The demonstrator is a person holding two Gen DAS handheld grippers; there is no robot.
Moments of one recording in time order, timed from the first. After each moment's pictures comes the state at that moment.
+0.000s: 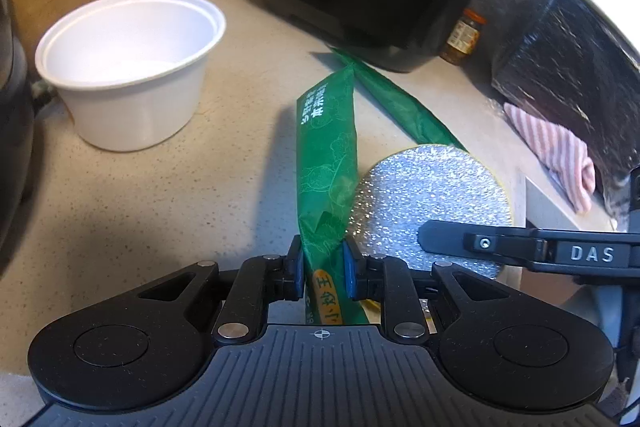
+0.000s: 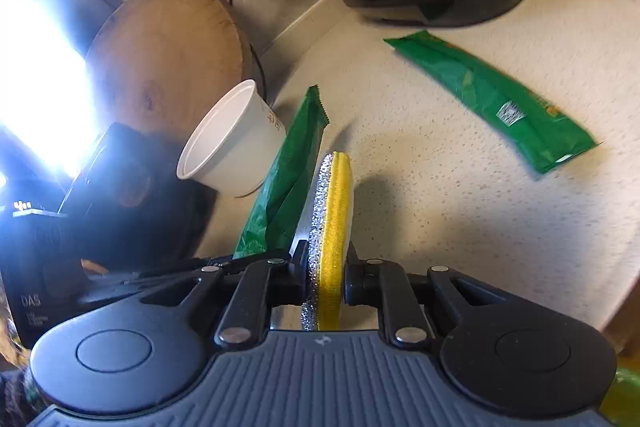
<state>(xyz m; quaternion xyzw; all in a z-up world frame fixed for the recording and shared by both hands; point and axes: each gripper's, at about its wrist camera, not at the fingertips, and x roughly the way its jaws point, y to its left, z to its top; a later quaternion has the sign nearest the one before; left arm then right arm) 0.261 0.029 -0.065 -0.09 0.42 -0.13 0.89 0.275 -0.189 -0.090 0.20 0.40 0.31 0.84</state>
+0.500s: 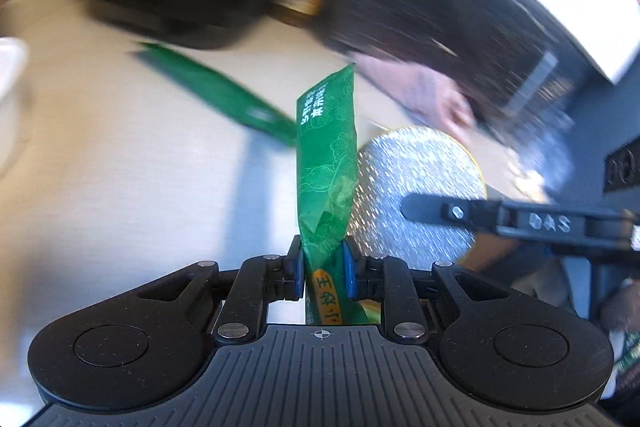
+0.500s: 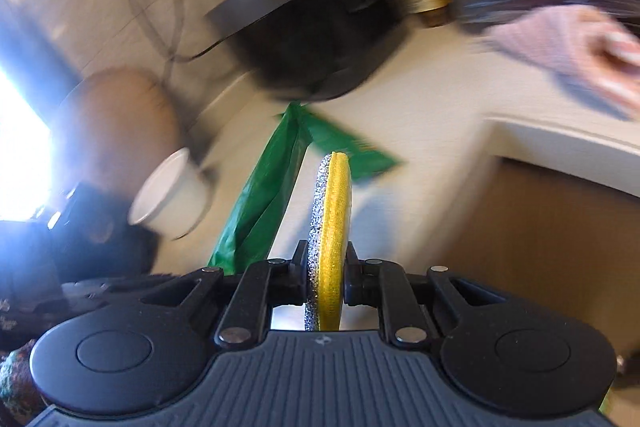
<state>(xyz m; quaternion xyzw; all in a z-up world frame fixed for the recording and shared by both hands) 0.235 -0.075 -0.044 -0.05 0.42 -0.32 0.85 0.186 -0.302 -0.071 0.24 0.34 0.15 0.90</state>
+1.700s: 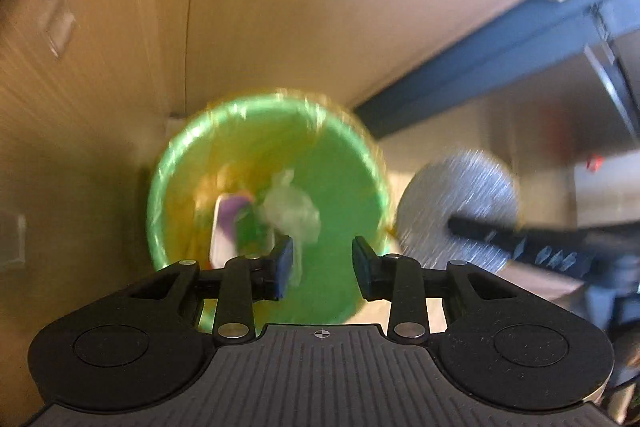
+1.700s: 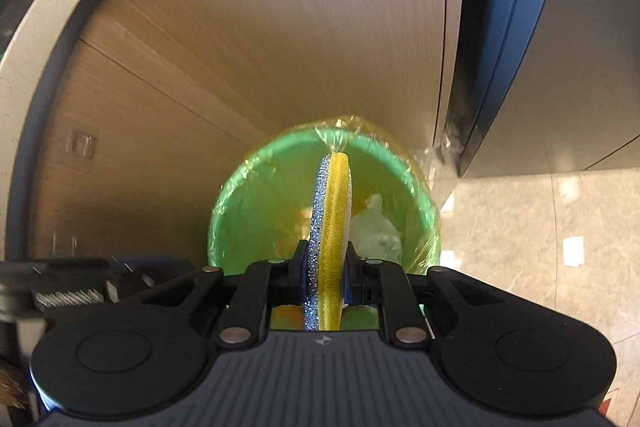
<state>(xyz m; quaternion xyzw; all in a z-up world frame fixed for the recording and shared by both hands) 0.205 -0.228 -0.239 0.07 0.63 -0.39 0.67 0.049 -0.418 -0.278 0.34 0.52 -0.16 0.77</state>
